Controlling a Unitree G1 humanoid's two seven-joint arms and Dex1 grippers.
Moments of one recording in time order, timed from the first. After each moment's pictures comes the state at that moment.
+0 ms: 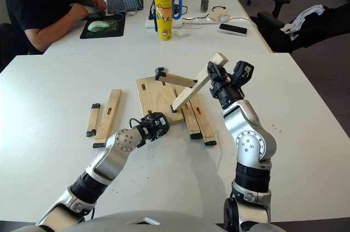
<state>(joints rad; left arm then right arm) -0.22 0.25 -0.53 -0.12 0.41 0.55 -0.49 -0.29 -0.10 -0.23 -0.33 0.77 0.64 -0.06</state>
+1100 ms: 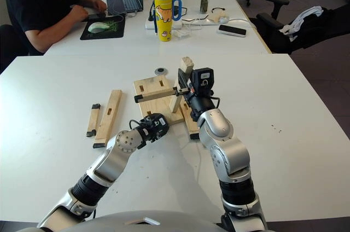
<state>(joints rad) -0.20 0.24 -0.53 -0.13 0.41 0.59 -0.47 -0.21 -0.10 0.17 -0.47 0.31 0.56 -0.03</state>
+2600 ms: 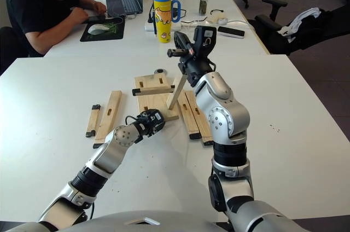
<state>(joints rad) -0.26 0.25 -0.47 0.00 0.37 0.50 -0.44 -0.60 -0.02 -0.10 -0.27 0.52 0.63 0.00</state>
